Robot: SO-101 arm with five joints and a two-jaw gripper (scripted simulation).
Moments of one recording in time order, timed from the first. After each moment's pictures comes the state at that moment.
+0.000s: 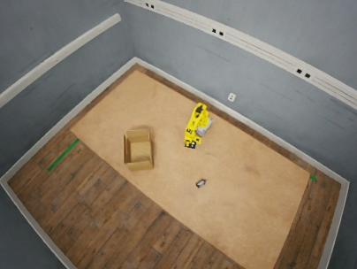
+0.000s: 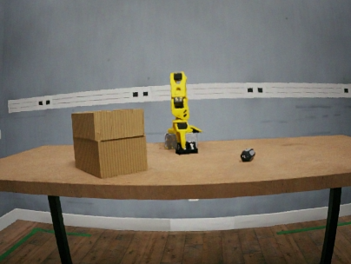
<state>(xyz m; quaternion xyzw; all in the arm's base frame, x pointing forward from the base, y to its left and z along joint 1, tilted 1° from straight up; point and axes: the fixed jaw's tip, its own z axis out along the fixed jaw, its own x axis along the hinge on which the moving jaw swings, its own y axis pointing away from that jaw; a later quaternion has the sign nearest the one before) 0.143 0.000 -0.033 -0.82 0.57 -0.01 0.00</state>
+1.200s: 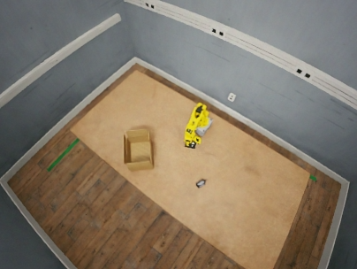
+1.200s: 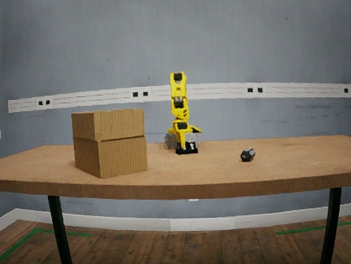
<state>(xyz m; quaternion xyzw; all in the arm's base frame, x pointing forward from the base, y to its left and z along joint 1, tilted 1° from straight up) 0.144 0.000 -0.032 -0.82 0.57 -0.01 0.01</state>
